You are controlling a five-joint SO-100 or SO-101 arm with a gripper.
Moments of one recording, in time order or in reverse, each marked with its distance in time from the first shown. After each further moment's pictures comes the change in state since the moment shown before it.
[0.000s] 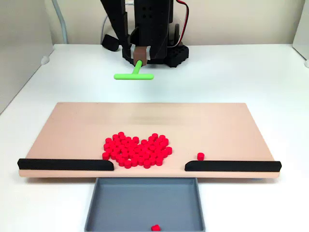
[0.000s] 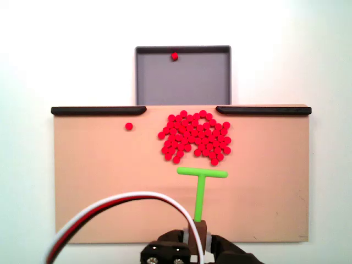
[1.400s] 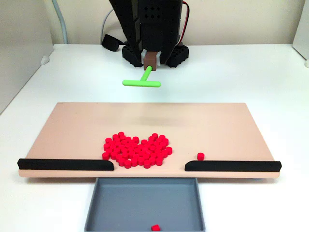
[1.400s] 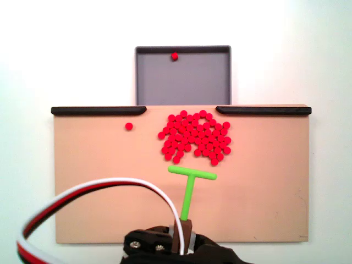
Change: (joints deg) arm -3.1 -1.8 0.0 -0.1 8.1
